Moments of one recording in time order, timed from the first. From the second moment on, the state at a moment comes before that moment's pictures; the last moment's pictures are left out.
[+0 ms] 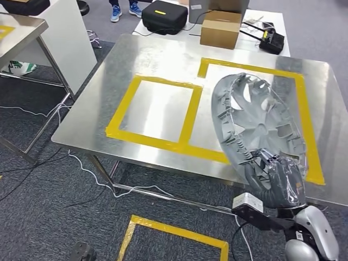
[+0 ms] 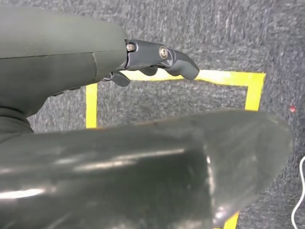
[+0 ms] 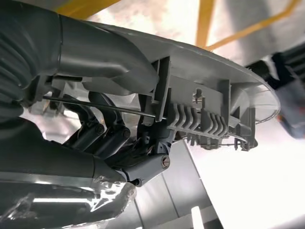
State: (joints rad) left arm -0.10 -0.10 1.22 -0.25 -1.27 -0.06 -0.41; right arm 0.12 -0.13 0.07 -2.04 1.00 0.03 -0.11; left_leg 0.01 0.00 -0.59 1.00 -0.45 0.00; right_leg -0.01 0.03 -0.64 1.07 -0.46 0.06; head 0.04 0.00
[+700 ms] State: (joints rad) left arm -0.13 -0.10 1.16 -0.25 -1.30 -0.08 -0.37; right arm -0.66 -0.28 0.26 -0.98 1.32 0.09 -0.04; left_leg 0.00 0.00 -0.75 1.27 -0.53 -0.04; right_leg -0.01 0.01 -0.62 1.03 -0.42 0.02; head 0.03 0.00
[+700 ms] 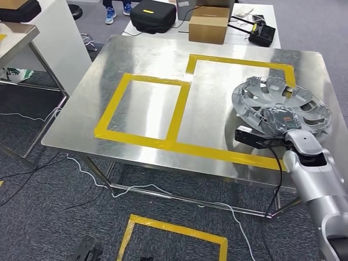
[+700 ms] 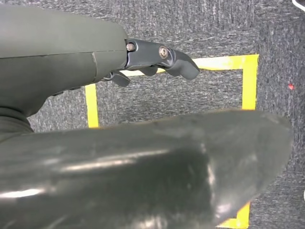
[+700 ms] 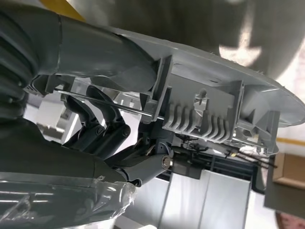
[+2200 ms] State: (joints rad) left arm -0.13 -0.09 1.08 -0.25 -1.22 -0.07 -0.43; right arm -0.58 0.03 0.22 -1.07 0.80 -0.26 -0.31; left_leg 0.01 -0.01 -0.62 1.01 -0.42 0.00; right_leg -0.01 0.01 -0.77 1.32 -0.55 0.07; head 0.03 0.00
